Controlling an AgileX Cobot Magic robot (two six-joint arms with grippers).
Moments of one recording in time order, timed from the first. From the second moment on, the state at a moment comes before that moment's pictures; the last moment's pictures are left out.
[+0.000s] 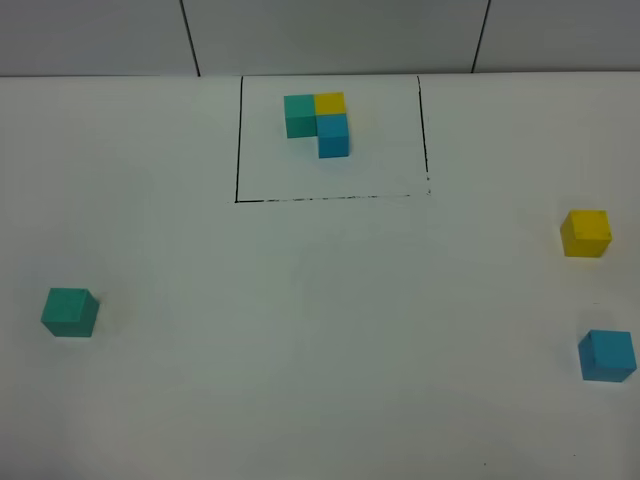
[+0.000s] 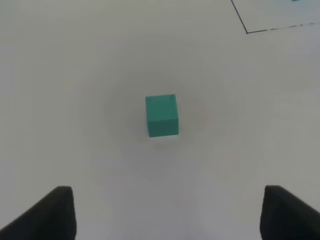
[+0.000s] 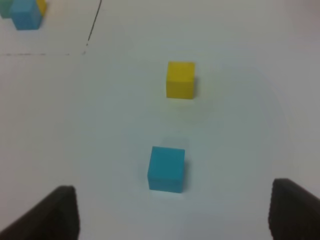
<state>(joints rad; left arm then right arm) -0.01 -0.01 -0.51 -0.08 1.06 0.13 0.01 0.01 -0.50 0.02 1.07 -0.05</state>
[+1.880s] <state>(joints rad) -0.01 0.92 -0.76 0.08 0.94 0.00 0.01 0.01 -0.50 0.02 1.07 -0.05</state>
